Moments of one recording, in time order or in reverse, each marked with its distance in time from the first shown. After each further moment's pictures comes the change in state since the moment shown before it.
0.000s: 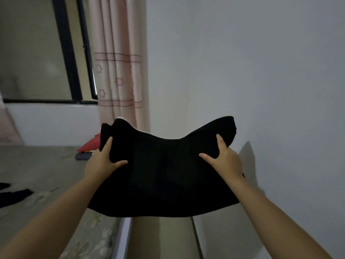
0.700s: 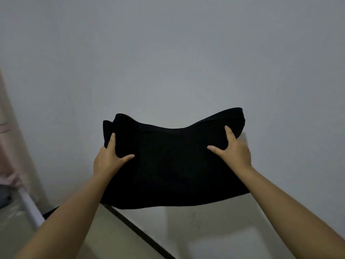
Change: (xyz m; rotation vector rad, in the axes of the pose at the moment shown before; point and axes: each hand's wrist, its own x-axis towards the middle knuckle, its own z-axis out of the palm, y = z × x) left_hand -0.101 0.049 -0.061 -0.364 -0.351 0.649; right_hand -0.307 -0.151 -0.161 -0.387 0.483 0.667
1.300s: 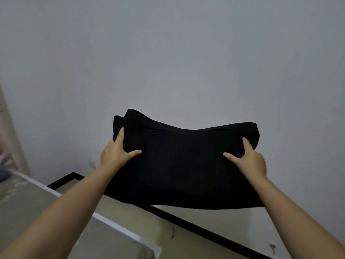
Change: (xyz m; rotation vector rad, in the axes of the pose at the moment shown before) left_hand -0.255 -0.072 -0.192 -0.117 -0.195 0.151; right_hand -0.356 -0.084 -0.163 -0.090 0.070 0.365
